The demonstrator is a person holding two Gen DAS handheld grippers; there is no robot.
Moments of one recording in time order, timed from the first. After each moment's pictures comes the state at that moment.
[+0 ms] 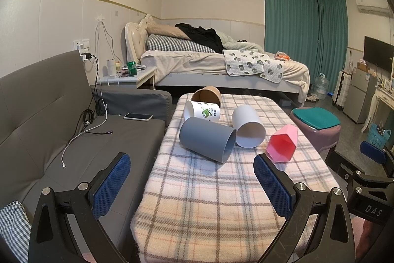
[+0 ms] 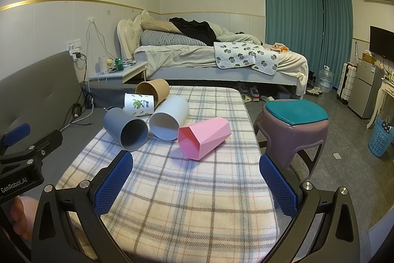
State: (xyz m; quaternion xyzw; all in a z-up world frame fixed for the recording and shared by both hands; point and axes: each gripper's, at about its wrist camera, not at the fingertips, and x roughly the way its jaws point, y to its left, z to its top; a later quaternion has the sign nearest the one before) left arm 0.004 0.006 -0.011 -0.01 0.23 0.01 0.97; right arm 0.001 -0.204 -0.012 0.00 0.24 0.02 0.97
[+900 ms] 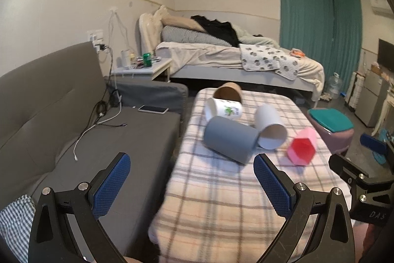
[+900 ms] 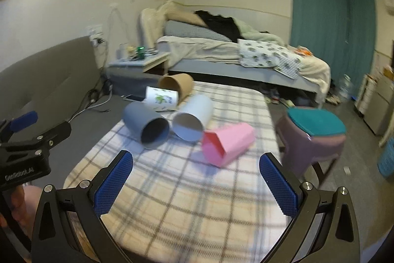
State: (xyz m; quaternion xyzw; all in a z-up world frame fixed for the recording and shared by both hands) left arm 0.022 0.032 -0.003 -0.02 0.26 0.05 0.96; right arm 0.030 -0.178 -0.005 -0.04 0.27 0.09 0.96
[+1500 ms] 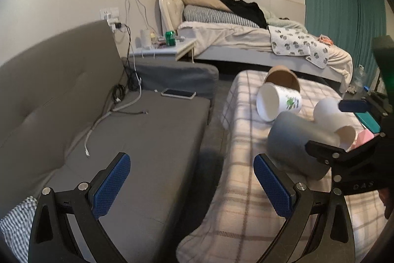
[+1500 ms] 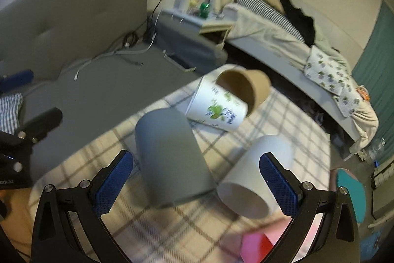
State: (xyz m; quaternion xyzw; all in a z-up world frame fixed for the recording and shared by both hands) left arm 0.109 0.095 -0.053 -0.02 0.32 0.11 0.94; right arm 0.198 -0.056 -0.045 -0.22 0.35 0.23 0.88
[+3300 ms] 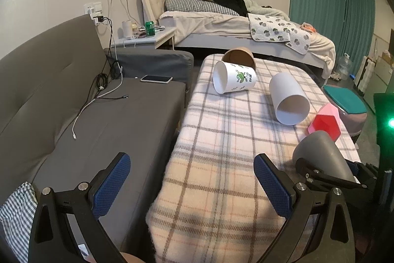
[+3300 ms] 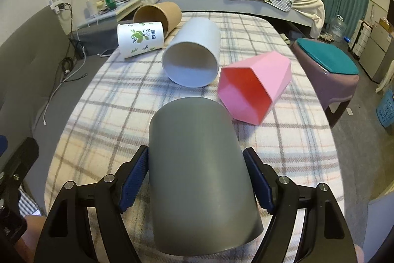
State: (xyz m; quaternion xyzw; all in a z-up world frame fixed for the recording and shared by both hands) left arm 0.060 0.027 -0.041 -0.02 0.35 0.07 0.93; right arm 0.110 -0.143 -0.082 0.02 0.45 0.03 0.89
